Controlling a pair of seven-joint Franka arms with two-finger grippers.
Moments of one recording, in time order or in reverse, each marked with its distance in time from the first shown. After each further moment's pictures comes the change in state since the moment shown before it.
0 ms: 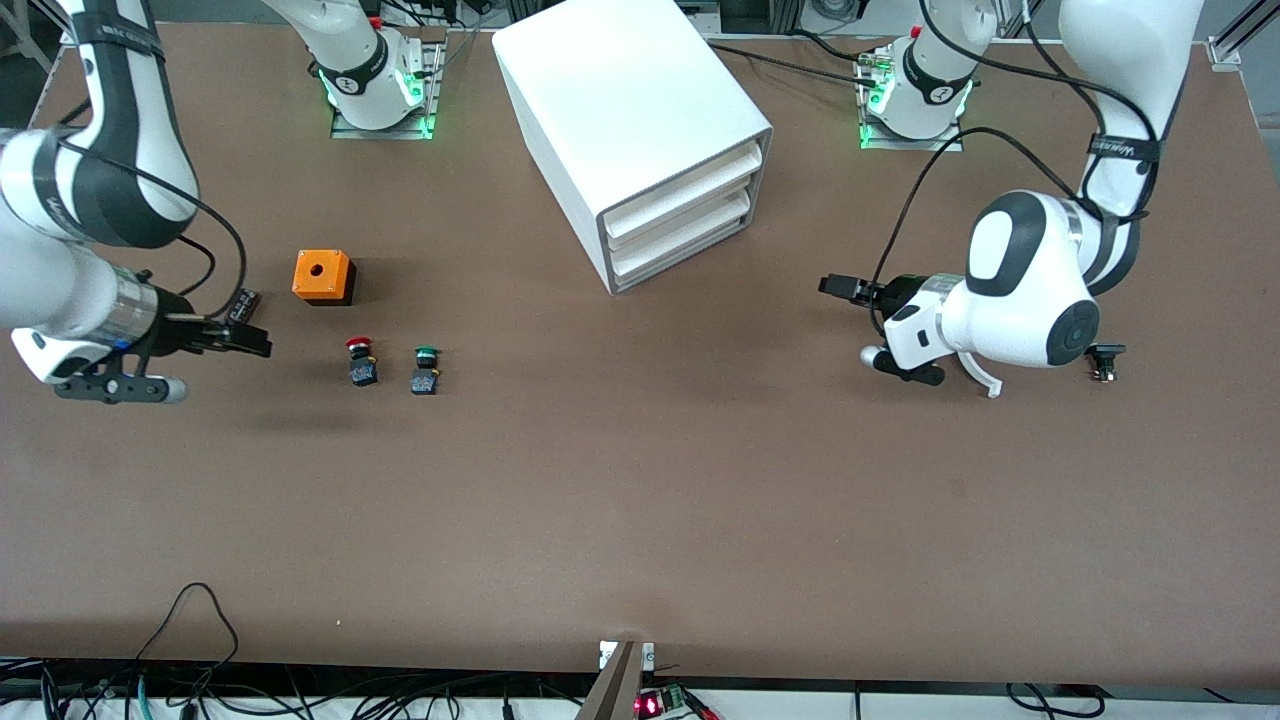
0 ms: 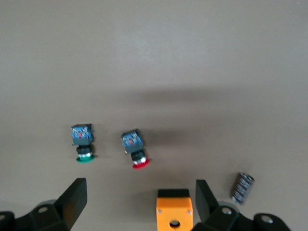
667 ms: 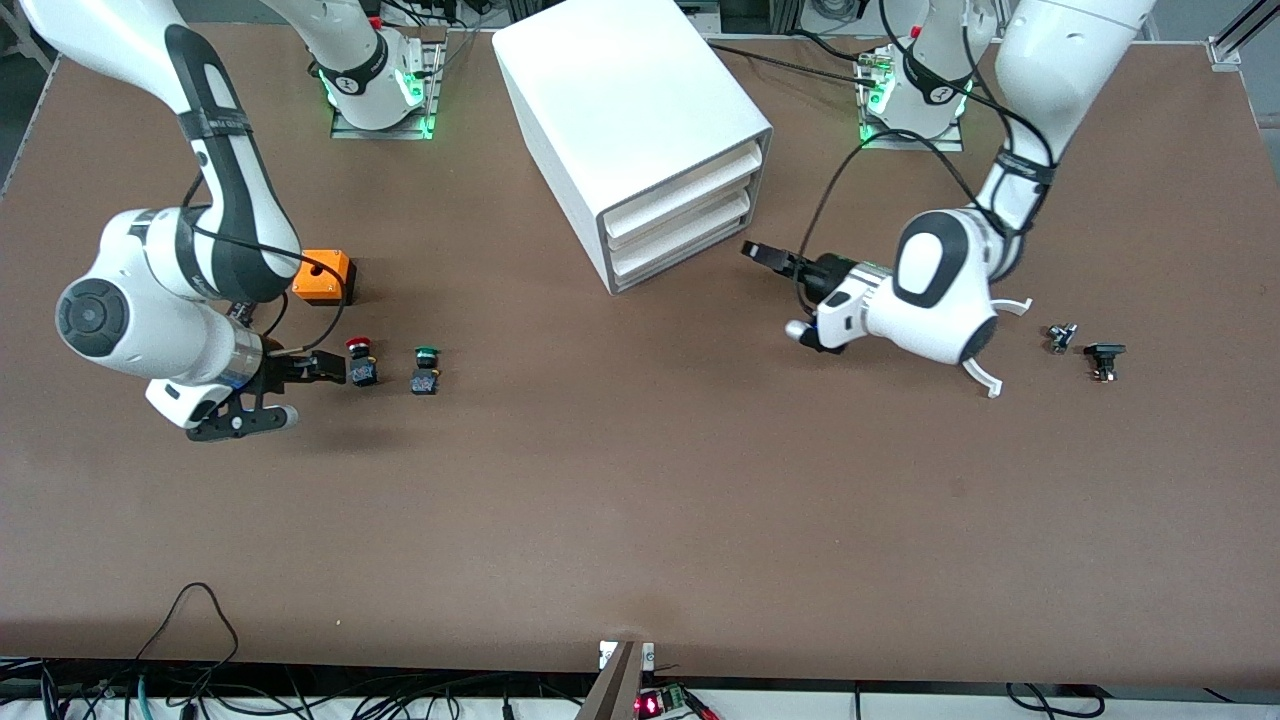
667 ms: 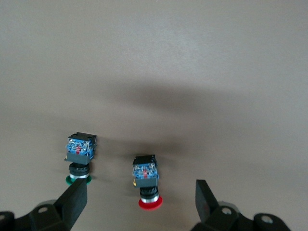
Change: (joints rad) left arm -0.085 0.078 -0.056 -0.145 -0.382 0.020 0.107; right arm 0.022 0.149 0.054 -0.050 0.000 0.190 -0.158
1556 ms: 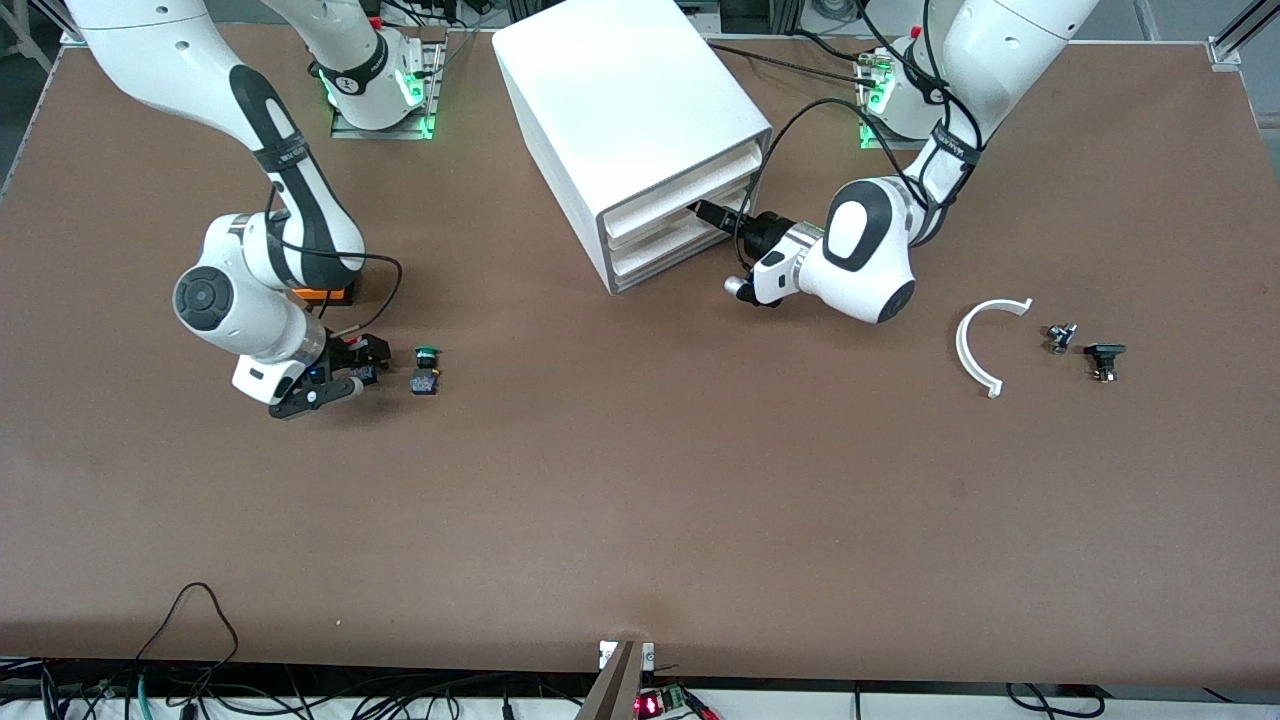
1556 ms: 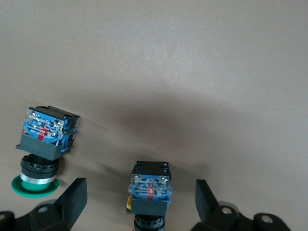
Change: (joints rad) left arm -0.008 0.003 -0.154 -0.107 -0.110 0.116 0.002; right arm 0.001 0.013 0.036 -0.311 0.000 0.391 -0.144
